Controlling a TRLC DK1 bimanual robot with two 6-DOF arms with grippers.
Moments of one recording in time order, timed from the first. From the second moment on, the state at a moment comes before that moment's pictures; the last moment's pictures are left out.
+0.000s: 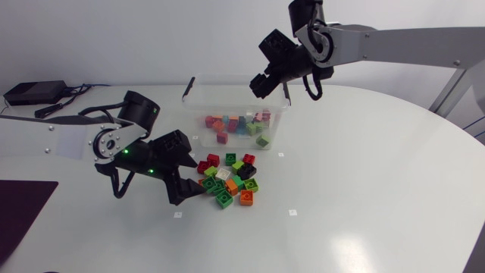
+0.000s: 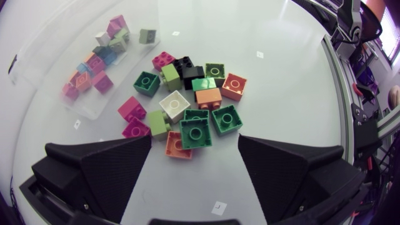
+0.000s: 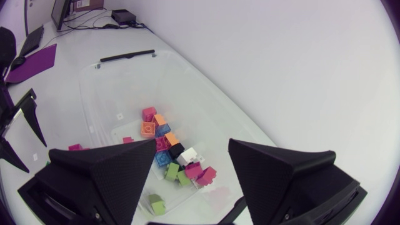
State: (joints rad) left arm -0.34 1.65 0.87 -0.29 0.45 0.74; right arm 0.37 2.02 1.71 -0.29 -0.17 -0.49
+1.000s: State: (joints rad) left arm -0.43 1.80 0.80 0.03 0.30 0.68; right arm 0.55 1.38 0.85 -0.22 -0.24 -0.67
